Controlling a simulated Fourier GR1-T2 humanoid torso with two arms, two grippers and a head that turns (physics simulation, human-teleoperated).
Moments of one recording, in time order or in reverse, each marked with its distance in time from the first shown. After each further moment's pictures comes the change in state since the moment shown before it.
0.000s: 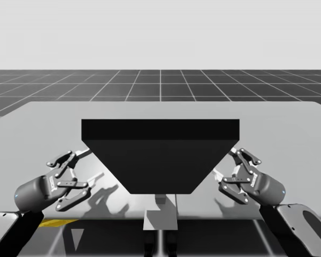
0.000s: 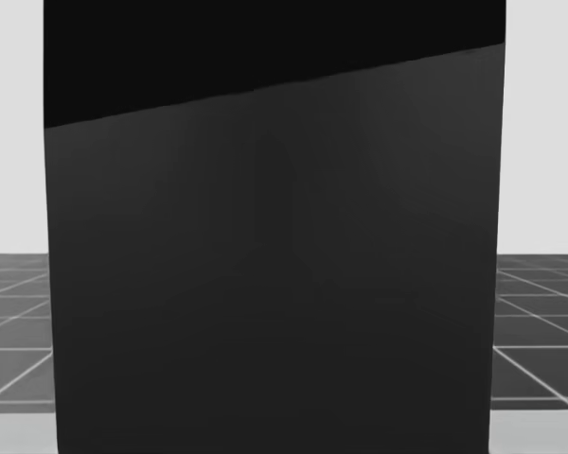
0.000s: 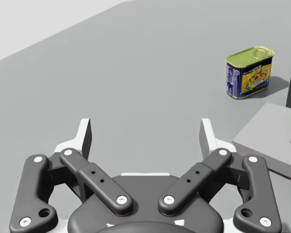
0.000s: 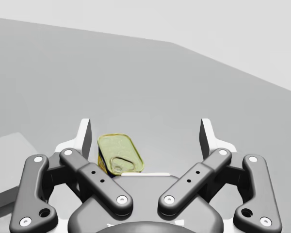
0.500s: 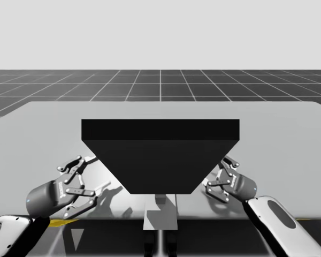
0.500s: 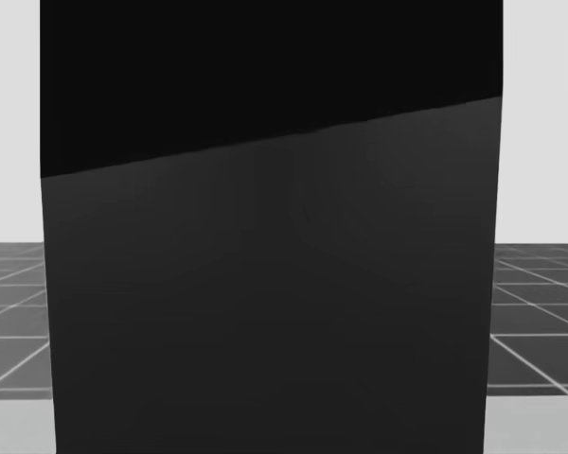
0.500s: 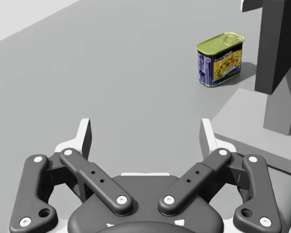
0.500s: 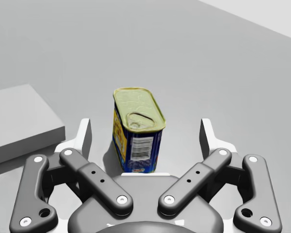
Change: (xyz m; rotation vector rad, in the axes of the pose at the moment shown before) left arm -0.012 -0.017 -0.008 -0.082 0.019 -0.013; right arm -0.054 0.004 -0.017 0.090 0.083 -0.012
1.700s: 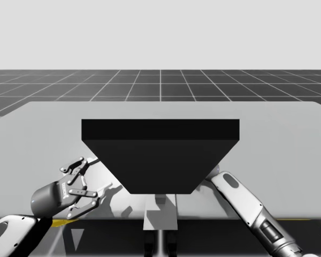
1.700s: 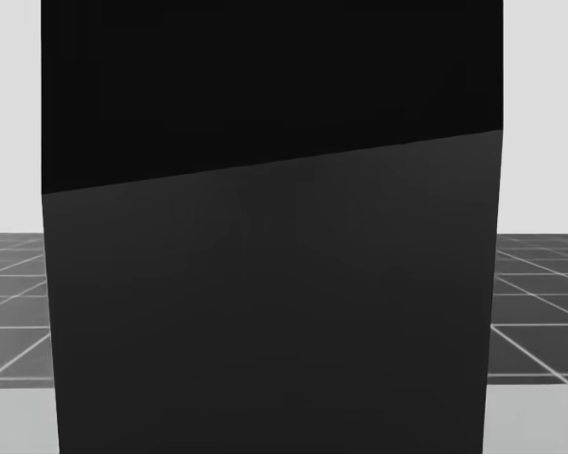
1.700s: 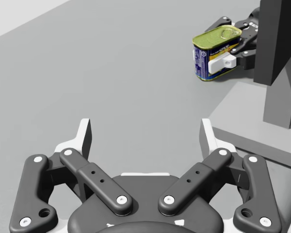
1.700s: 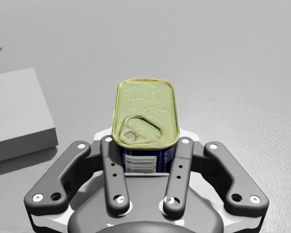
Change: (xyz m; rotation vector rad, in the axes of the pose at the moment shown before) left arm -0.008 -0.002 -0.002 -0.007 0.007 -0.010; right arm -0.045 -0.018 -0.086 0.223 0.057 -0.064
